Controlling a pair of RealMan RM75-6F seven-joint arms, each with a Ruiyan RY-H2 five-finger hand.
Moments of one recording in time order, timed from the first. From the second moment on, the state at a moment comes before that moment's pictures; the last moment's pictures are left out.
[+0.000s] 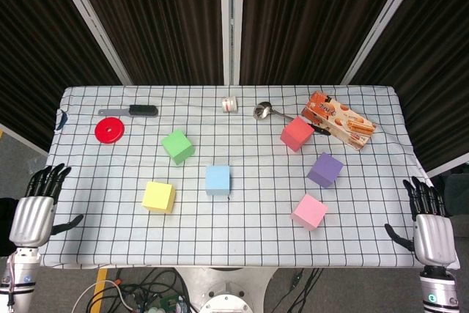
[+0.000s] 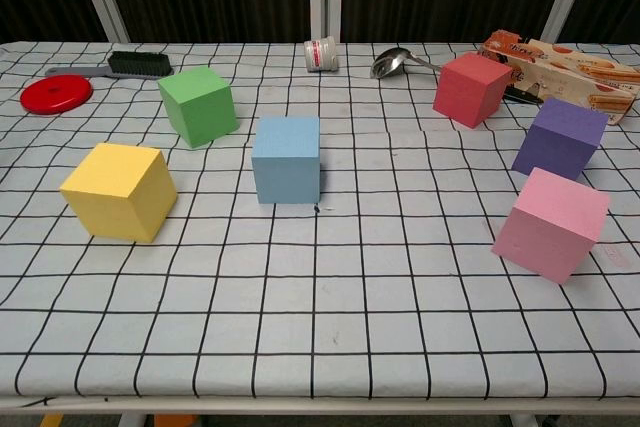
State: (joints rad) left arm -0.10 -1.25 -0.05 -1.59 1.51 1.52 0.05; right arm 0.01 -1.30 0.08 -1.51 -1.52 1.59 0.00
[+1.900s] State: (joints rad) left arm -0.09 -1.31 -0.04 -1.42 1.50 1.49 -0.20; right arm 0.87 -1.37 0.26 -1.11 -1.14 0.61 -0.48
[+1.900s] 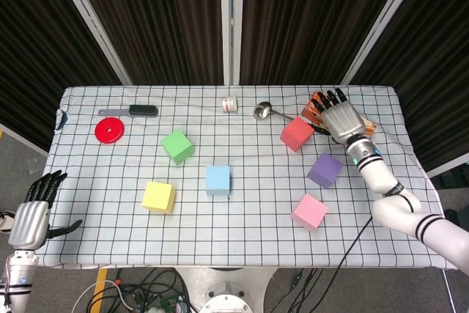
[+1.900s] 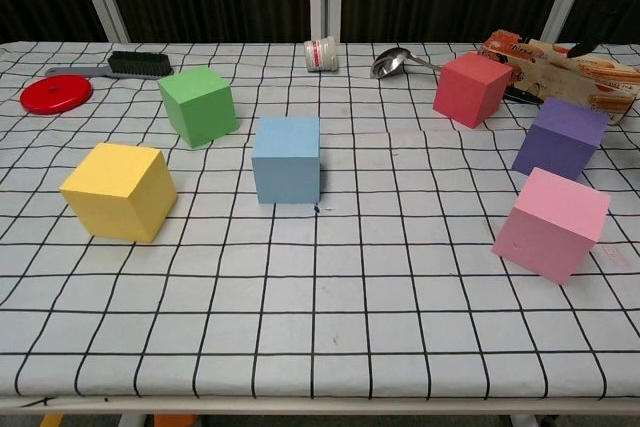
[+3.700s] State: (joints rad) left arm -0.09 -1.32 -0.03 -1.38 1.51 1.47 -0.25; right arm 0.95 -1.57 0.15 -0.85 -1.33 0.69 -0.14
